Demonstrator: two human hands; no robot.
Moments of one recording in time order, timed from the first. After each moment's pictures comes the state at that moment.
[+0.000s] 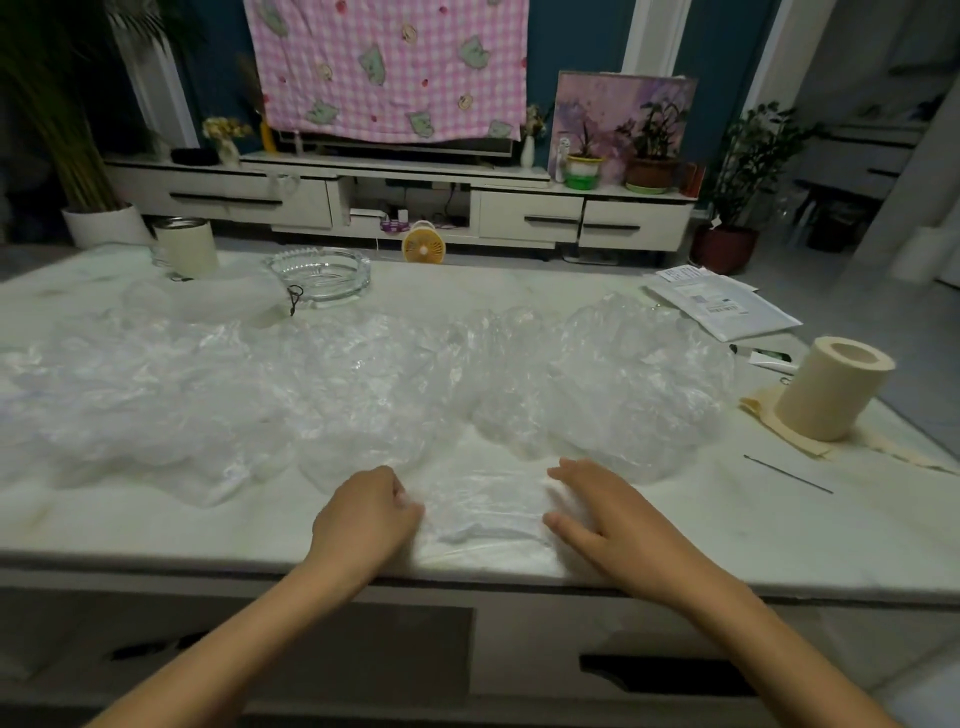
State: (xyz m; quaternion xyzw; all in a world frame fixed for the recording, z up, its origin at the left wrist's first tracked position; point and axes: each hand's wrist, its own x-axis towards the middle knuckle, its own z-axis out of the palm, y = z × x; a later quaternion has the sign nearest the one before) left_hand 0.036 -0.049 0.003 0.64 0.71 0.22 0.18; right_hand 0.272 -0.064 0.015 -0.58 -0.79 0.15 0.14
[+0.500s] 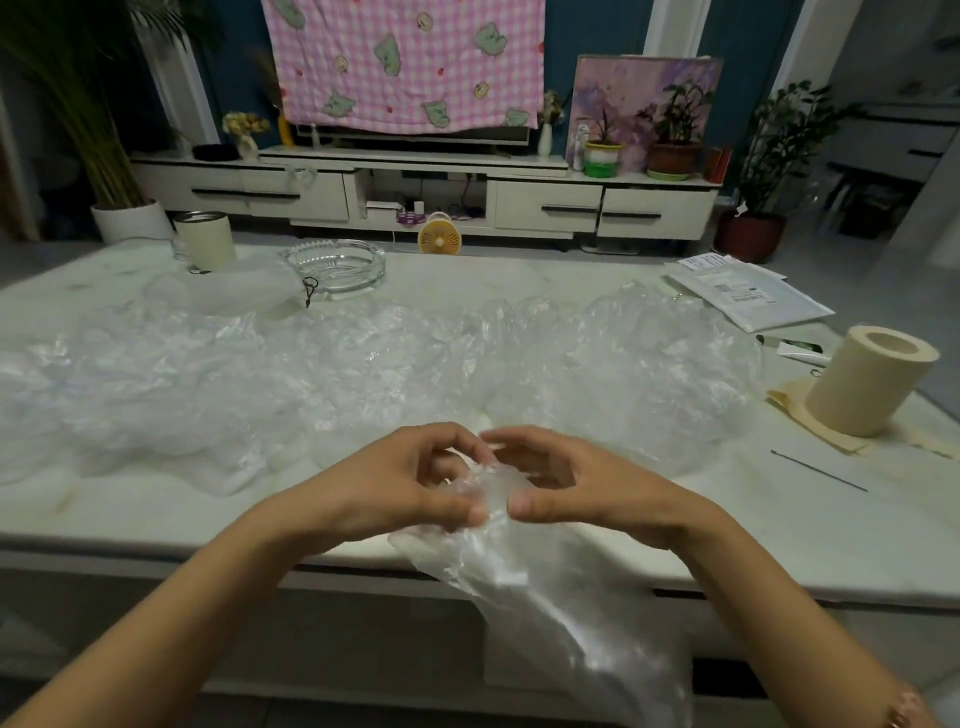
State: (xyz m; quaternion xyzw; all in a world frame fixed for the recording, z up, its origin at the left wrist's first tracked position) left_hand 0.033 -0.062 0.072 0.68 0.44 0.24 0.53; right_hand 0.243 -0.048 0.057 -0.40 -0.72 0.53 0.20
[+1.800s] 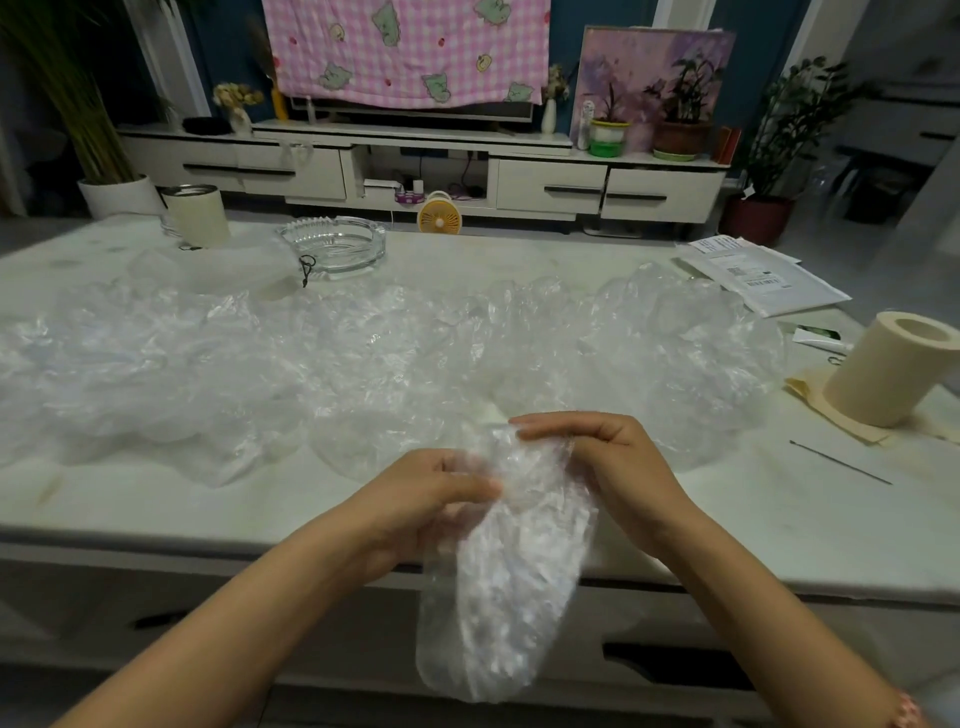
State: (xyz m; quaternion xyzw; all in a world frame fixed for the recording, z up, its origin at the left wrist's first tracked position) left_hand 0.044 -0.052 0.028 0.47 0.53 0.29 0.65; right_hand 0.232 -0.037 0.028 -0.45 -0.57 0.52 0.45
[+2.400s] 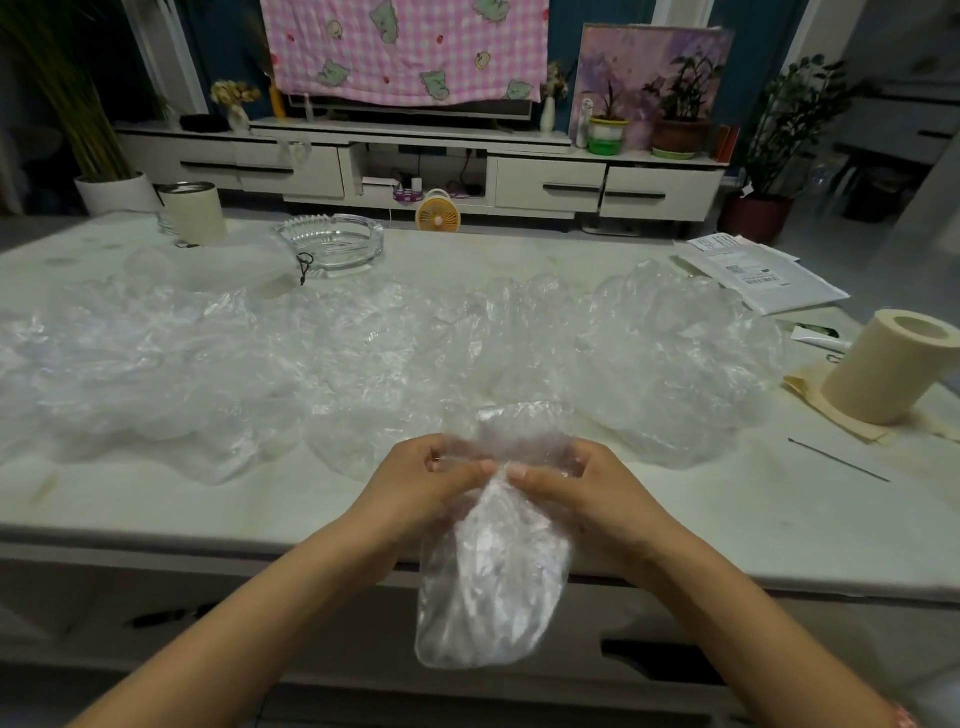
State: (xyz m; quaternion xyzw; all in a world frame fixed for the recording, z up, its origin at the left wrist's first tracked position) left_hand 0.053 -0.057 0.030 0.51 0.54 0.39 0.55; right_hand 0.223 -0.051 0.021 -0.46 -0.55 0.57 0.40
